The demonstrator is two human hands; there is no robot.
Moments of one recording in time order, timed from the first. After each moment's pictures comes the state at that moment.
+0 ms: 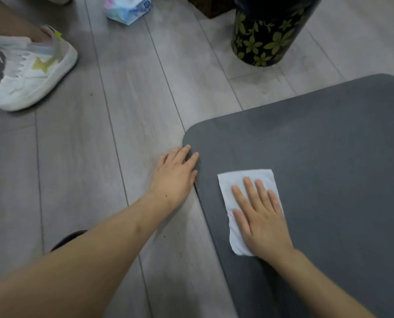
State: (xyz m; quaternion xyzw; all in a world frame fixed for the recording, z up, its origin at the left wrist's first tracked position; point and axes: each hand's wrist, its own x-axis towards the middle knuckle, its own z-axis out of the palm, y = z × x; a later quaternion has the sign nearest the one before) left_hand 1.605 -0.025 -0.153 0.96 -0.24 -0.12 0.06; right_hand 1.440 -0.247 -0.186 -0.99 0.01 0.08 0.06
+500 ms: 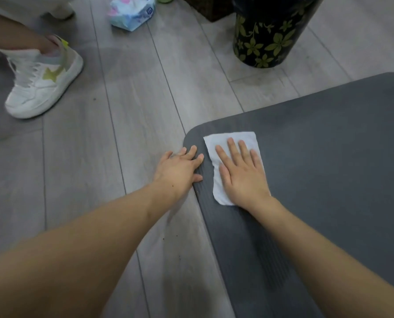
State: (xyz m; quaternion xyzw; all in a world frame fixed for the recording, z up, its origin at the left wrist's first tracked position) left_hand 1.632 -0.046 -0.143 0.93 -0.27 -0.23 -0.04; right_hand 1.562 -0.244 -0.194 -1.00 0.00 0.06 0.07
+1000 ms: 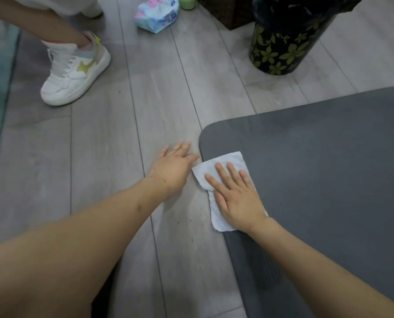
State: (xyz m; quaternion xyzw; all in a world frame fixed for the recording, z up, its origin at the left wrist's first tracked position) left_hand 1.606 0.012 -0.119 0.95 -0.23 -0.22 0.03; right_hand 1.495 -0.198 -0.196 -0.99 -0.12 0.06 0.08
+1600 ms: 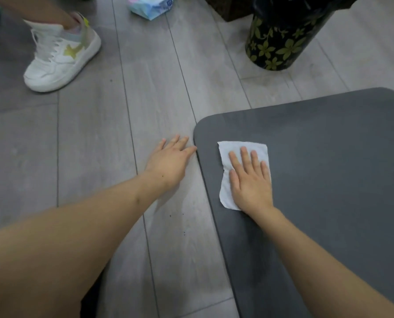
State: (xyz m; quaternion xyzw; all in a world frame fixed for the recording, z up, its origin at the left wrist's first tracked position) left_hand 1.603 0.007 -0.129 0.96 -0.23 -0.18 0.04; right_hand 1.507 -0.231 -0.191 -0.99 0.06 0.09 0.08
